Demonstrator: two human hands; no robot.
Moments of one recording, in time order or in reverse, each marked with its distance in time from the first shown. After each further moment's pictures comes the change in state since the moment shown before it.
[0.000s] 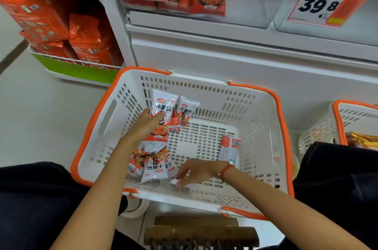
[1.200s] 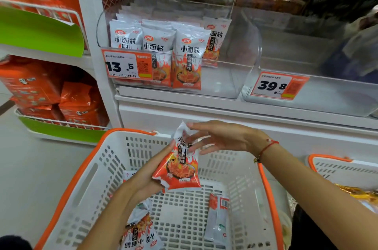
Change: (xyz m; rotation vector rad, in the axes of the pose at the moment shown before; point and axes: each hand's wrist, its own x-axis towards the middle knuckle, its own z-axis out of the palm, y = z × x) left_hand -0.036 0.100 0.032 -0.636 -0.515 -0.042; right_hand -0.145 -0.042 -0.206 0.828 0.428 -0.052
